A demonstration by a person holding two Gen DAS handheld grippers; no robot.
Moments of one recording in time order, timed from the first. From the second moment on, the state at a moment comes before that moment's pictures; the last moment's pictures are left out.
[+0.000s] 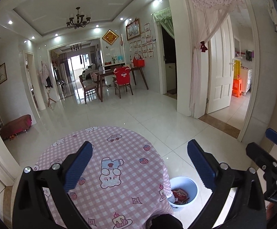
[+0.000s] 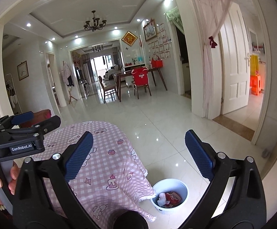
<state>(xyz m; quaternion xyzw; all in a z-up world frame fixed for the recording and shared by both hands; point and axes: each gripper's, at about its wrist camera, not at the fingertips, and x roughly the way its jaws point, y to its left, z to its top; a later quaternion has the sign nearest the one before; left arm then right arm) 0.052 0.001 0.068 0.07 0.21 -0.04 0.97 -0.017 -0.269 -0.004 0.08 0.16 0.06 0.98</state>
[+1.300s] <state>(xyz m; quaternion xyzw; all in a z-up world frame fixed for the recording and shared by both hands) 0.029 -0.001 0.074 0.08 0.17 -0.04 0.98 -0.031 -0.268 0.004 0.08 0.15 0.07 0.98</state>
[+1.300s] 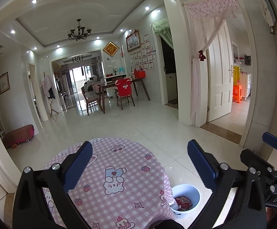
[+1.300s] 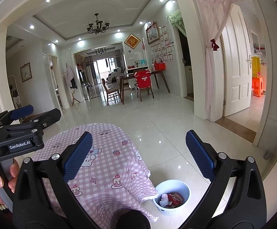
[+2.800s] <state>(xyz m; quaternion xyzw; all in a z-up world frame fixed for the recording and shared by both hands) 0.029 -0.003 0.066 0.08 0.17 -0.04 0.98 -0.035 -0.264 -0.006 0.09 0.15 0.08 0.98</state>
